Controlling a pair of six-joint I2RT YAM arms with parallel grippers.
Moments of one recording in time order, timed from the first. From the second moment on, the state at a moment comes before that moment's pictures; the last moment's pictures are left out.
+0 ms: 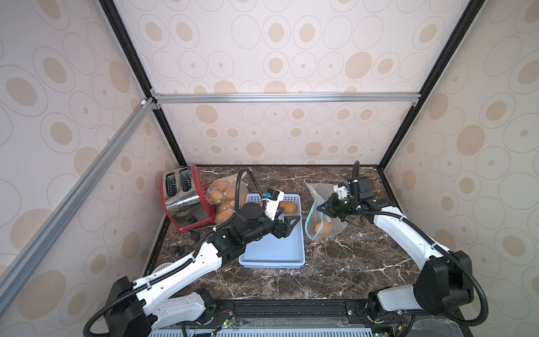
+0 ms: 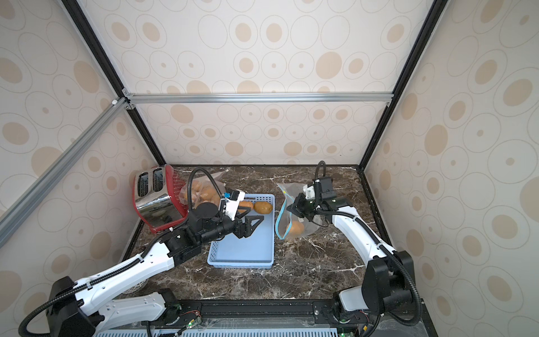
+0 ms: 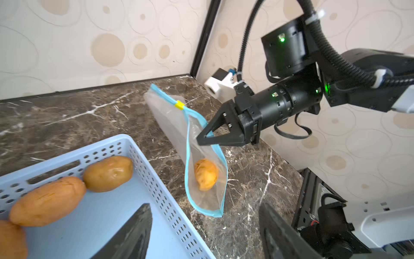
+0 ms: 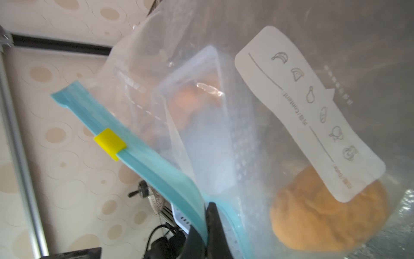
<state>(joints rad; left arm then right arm) -0.82 1.10 0.85 -0.02 0.09 -0.33 0.23 1.39 1.09 -0.54 -0.60 0.87</state>
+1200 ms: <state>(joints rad) -0.73 1.24 0.74 0.01 0.05 -0.32 0.13 1.15 1.27 -0.89 -0.26 0.63</state>
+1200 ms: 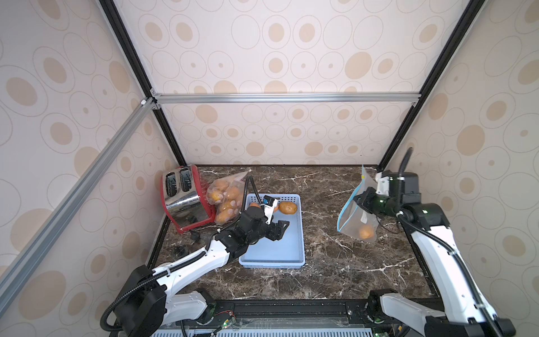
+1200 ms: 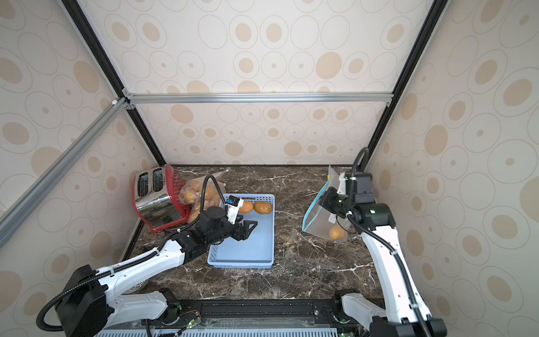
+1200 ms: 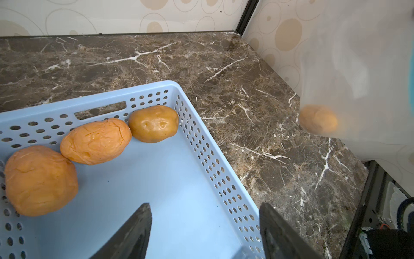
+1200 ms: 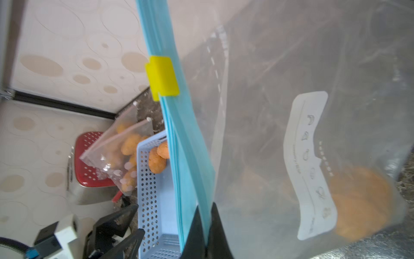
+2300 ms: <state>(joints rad) -0.53 1.70 1.09 -0.16 -0.17 -0.27 0.31 1.36 0.87 -0.39 -0.28 0.58</state>
